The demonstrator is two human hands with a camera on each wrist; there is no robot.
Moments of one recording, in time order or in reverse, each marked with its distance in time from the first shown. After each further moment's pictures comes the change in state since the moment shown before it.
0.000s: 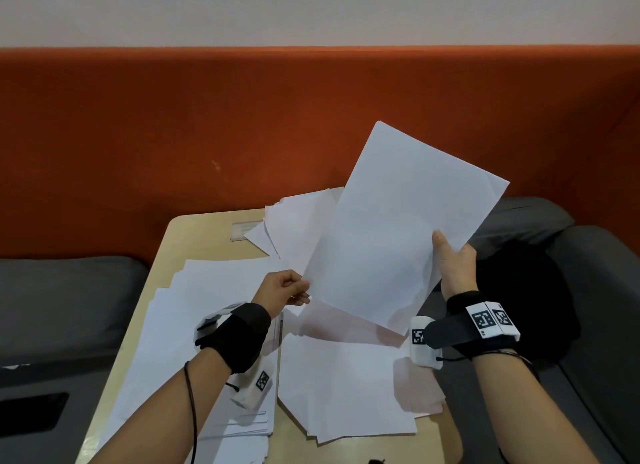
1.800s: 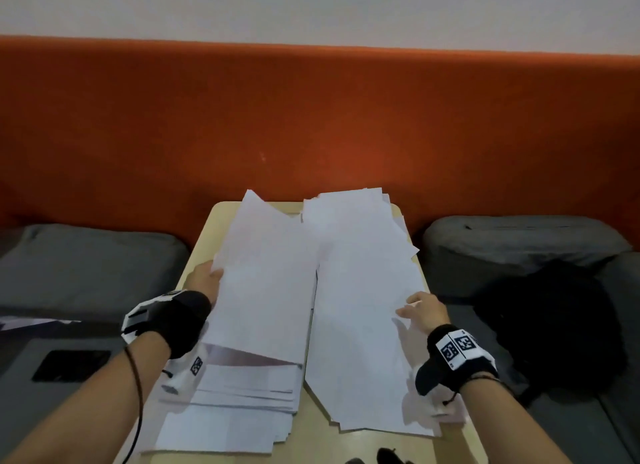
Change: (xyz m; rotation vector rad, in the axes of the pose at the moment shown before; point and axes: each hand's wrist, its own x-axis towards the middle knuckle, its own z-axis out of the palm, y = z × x) left_hand -0.030 -0.041 -0.158 0.536 0.636 -0.171; right_hand -0.032 0.096 0.023 -1.015 -0.458 0.258
